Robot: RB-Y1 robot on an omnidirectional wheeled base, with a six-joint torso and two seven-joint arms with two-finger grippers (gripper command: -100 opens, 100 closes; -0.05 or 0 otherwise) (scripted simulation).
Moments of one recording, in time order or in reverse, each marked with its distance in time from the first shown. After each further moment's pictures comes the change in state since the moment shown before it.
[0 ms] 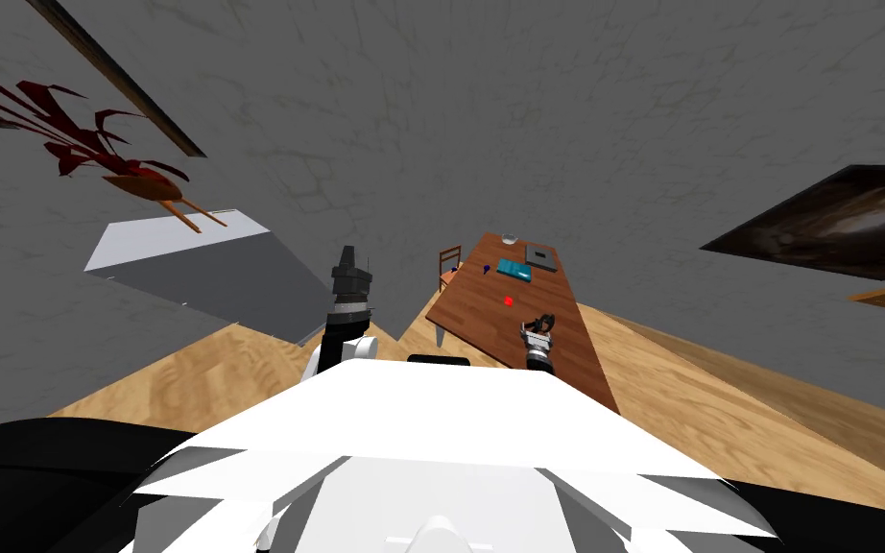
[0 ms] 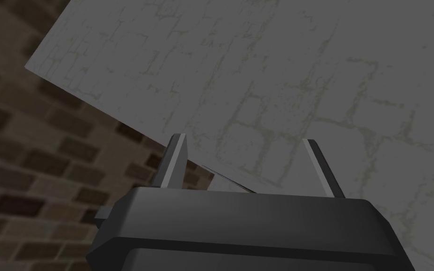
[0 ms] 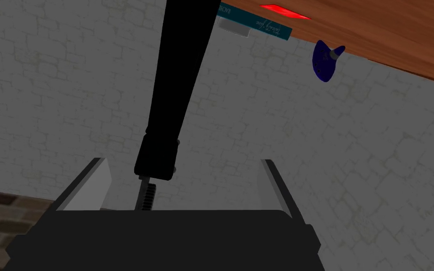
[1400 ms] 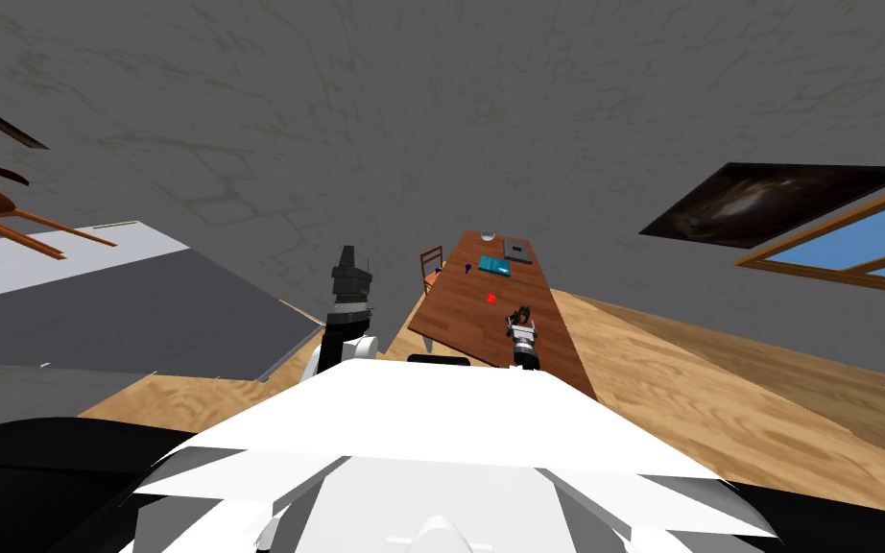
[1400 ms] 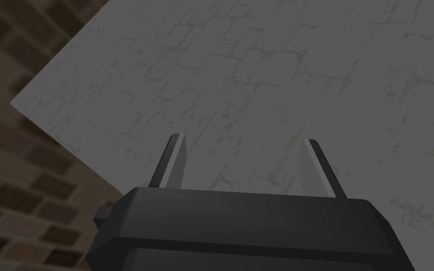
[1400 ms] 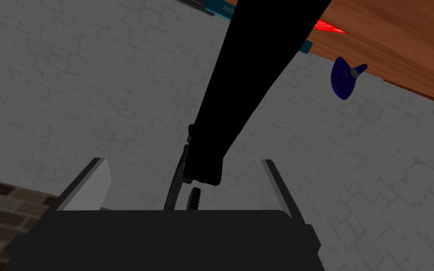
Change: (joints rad) left arm 0.000 0.000 0.000 0.000 0.000 0.000 0.000; right arm 0.014 0.209 -0.126 -0.254 0.391 0.084 -0.083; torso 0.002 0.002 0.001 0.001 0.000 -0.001
